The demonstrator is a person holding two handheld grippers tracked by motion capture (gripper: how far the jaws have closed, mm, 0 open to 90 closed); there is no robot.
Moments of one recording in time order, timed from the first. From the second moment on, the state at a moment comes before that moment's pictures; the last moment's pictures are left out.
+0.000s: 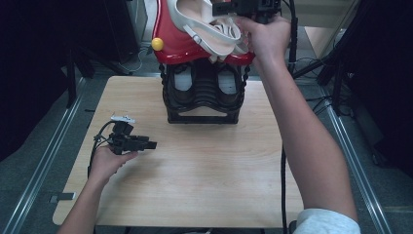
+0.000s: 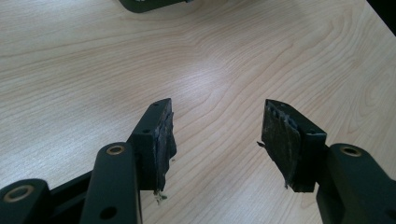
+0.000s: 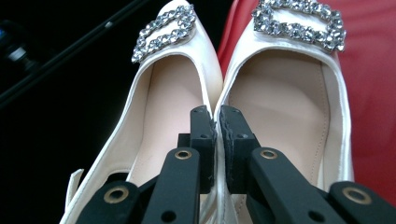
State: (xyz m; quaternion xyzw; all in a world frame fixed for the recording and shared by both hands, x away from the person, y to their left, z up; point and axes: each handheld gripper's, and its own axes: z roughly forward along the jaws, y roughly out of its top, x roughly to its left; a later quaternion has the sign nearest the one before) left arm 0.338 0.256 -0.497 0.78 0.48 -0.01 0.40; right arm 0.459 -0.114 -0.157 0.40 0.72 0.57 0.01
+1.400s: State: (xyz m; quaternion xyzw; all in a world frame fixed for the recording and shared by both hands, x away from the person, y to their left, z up) left arm 0.341 0.244 -0.497 0.79 0.46 -0.02 0.40; right arm 0.506 -0.066 -0.190 0.50 0.65 0.56 0.11
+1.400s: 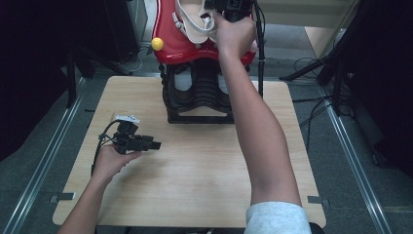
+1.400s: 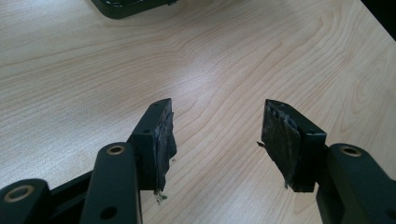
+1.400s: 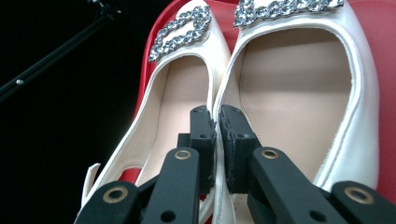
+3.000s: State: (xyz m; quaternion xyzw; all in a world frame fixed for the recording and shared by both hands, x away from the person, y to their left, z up) left arm 0.342 0.243 -0.497 0.79 0.46 -0.02 0.40; right arm 0.497 -0.158 -0.183 0.49 0.66 0.55 0.14
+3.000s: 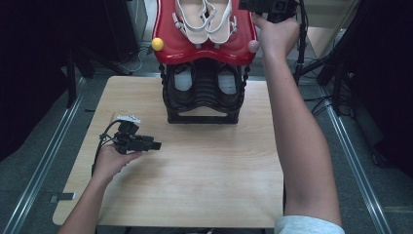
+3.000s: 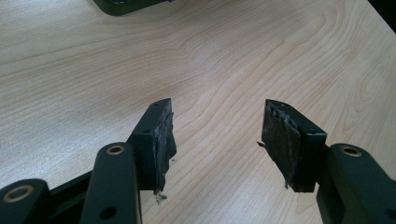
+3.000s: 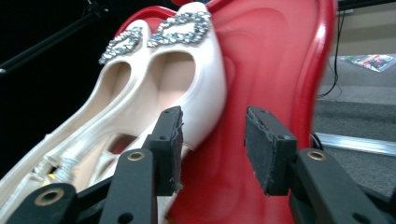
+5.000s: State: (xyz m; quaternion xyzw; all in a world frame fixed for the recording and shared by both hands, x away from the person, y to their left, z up) left arm 0.342 0.240 -0.497 0.80 0.45 -0.01 0.39; right arm 0.445 -0.255 -0.323 0.50 0.69 0.51 0.11
